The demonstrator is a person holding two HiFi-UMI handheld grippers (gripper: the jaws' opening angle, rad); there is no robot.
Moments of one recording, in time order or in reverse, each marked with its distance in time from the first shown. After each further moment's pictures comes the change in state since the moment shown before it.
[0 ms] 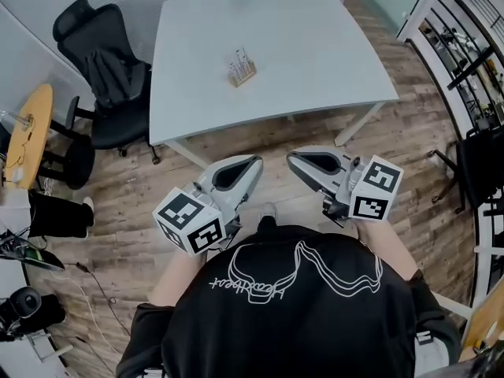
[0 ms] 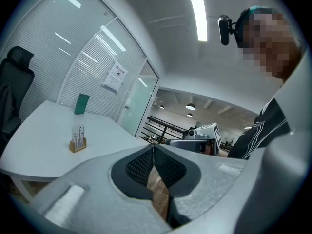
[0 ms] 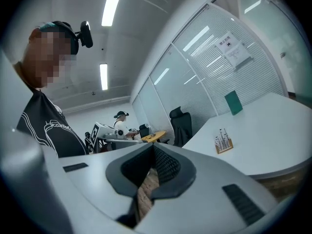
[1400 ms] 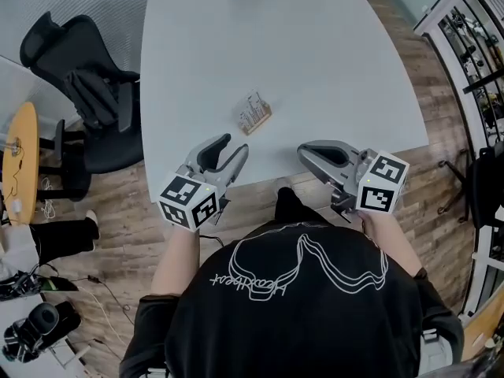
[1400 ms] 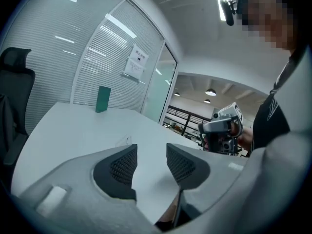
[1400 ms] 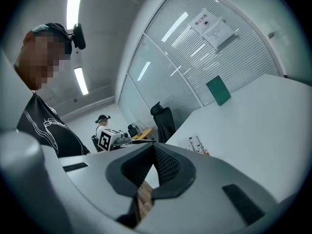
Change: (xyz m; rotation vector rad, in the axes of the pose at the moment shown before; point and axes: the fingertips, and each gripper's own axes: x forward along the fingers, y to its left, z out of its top) left arm 0.119 0.304 0.019 0.028 0.160 0.181; right arm 0.110 -0.251 0.038 0.172 0.072 -0.074
